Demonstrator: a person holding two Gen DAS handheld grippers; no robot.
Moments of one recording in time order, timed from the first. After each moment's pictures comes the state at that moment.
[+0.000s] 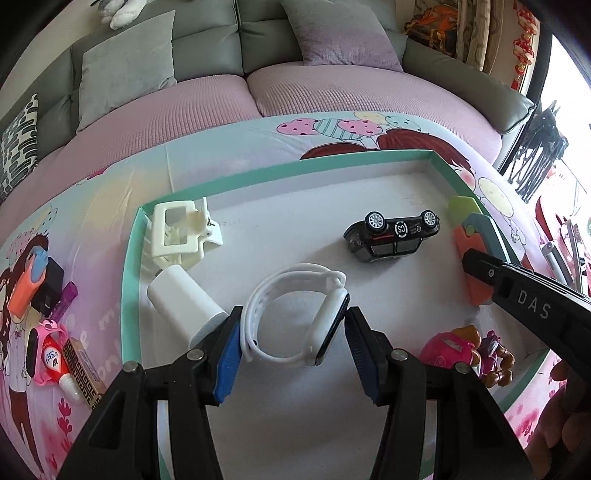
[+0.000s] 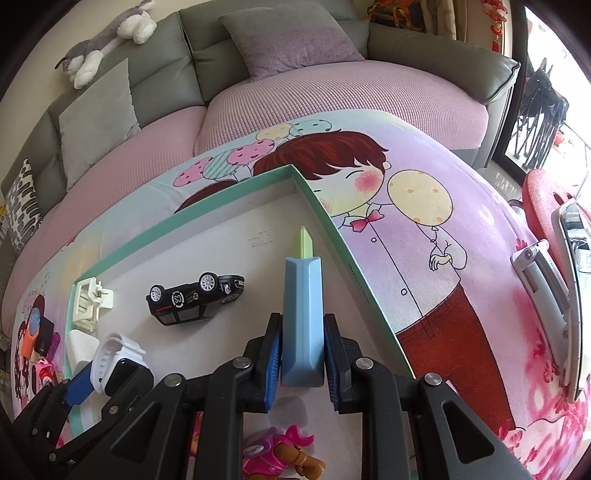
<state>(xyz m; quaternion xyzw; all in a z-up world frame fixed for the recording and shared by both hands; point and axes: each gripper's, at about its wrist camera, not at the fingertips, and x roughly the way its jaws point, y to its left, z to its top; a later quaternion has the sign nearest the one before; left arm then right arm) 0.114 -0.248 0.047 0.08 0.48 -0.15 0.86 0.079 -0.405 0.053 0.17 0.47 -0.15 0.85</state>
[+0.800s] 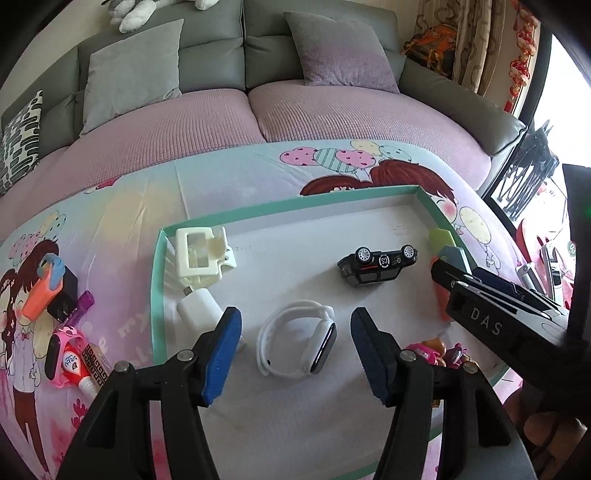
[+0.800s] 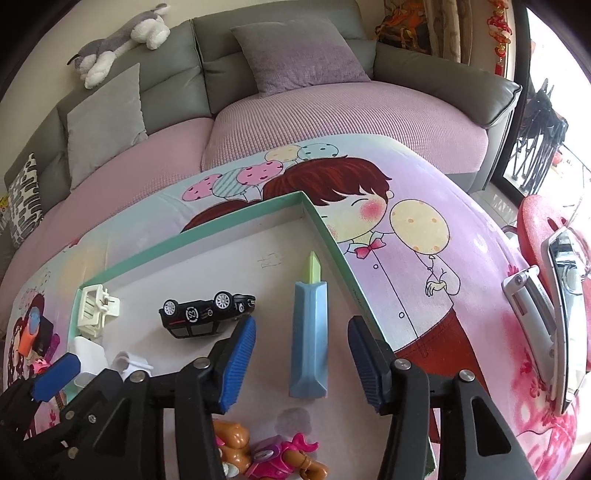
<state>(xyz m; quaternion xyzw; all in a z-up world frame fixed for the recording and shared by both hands) 0.107 -0.230 0.087 0.04 0.46 -0.16 0.87 0.080 -0.397 0.069 0.14 0.44 -0.15 0.87</state>
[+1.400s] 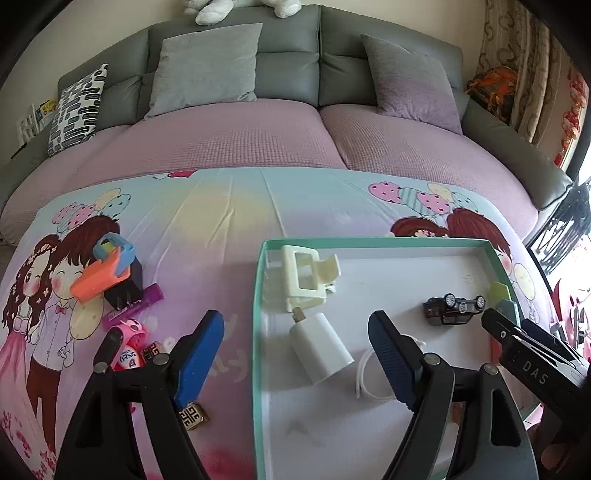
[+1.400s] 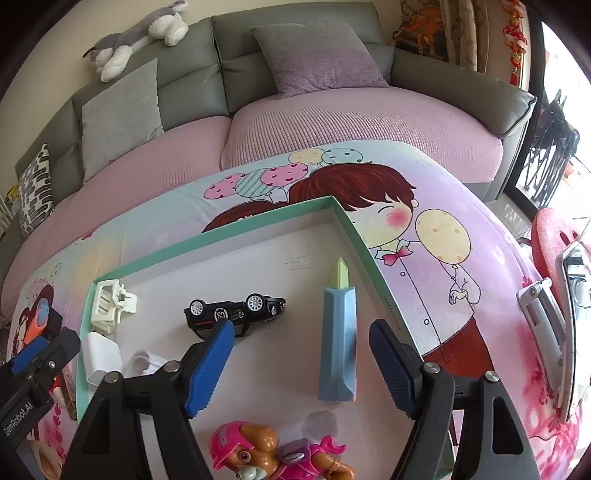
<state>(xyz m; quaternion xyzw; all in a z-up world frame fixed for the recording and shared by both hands) 0.129 -0.165 0.090 -0.01 0.44 -0.05 0.90 0.088 -0.379 0.071 0.13 0.44 -0.12 0.88</state>
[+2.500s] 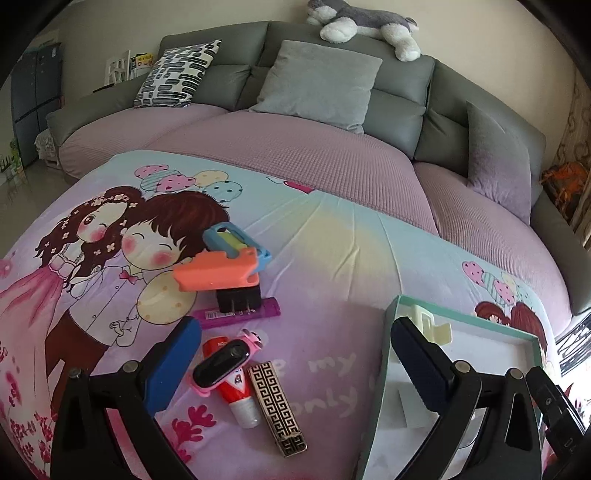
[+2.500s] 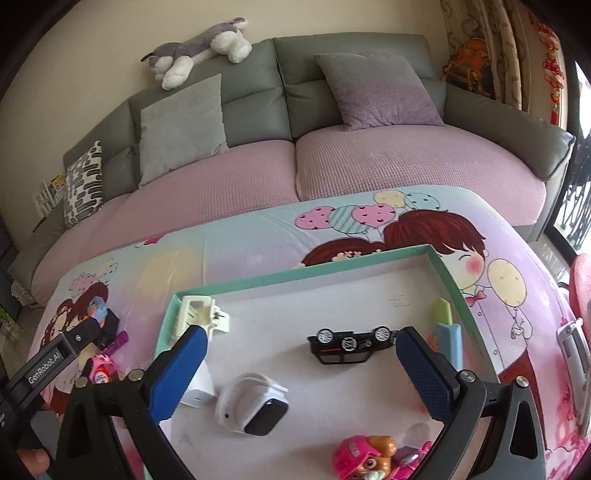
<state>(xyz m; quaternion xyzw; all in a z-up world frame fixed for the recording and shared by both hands) 0.125 -0.062 0.093 -0.13 0.39 0.08 0.91 0.099 -0.310 0.104 0.11 0.38 -0.03 0.92</state>
